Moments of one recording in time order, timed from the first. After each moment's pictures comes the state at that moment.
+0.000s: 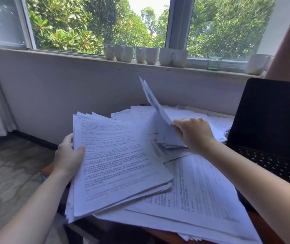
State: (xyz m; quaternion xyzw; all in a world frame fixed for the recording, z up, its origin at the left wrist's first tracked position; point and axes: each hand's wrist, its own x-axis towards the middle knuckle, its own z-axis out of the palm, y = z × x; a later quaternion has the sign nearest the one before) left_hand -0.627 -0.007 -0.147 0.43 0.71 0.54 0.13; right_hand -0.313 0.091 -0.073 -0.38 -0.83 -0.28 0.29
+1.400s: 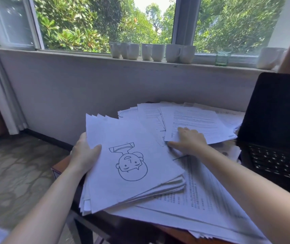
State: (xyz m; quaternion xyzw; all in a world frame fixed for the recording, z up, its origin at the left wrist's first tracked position) left_hand -0.620 -0.005 -0.142 0.45 0.74 0.47 0.16; right_hand -0.343 0.112 -0.112 -0.64 -0.77 -0.02 0.05
